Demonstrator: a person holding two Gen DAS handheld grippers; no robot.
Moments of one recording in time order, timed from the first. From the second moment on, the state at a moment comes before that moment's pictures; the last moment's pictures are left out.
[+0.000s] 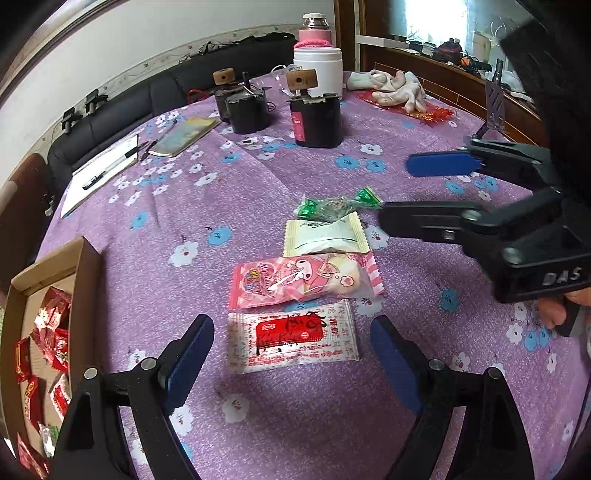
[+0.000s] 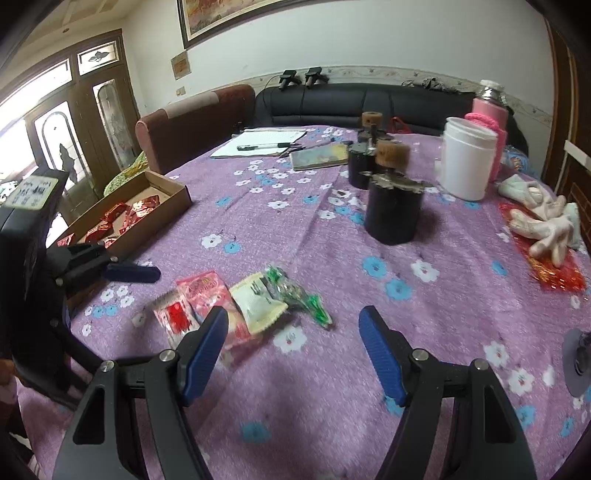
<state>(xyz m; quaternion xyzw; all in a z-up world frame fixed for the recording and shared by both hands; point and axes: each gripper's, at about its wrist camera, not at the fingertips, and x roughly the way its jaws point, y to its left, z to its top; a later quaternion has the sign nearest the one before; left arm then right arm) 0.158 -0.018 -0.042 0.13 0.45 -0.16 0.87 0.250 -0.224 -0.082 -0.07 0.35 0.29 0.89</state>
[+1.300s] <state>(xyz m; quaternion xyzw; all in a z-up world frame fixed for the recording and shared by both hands) 0.164 -0.017 -0.048 0.07 0.47 -0.18 0.86 0.286 -0.205 -0.102 -0.04 0.40 0.32 0.86</state>
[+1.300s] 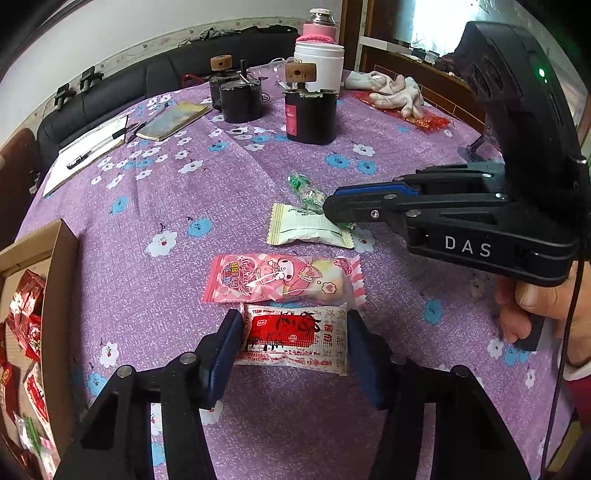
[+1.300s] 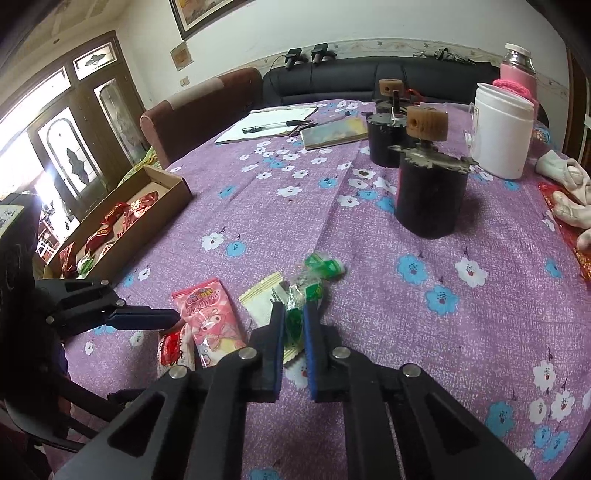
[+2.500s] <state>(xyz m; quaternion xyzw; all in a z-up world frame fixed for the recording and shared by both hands) 0.155 -0.014 -0.039 0.04 0.46 -0.19 0.87 0.292 -0.206 -0.096 -0.01 0.40 0.30 0.87</state>
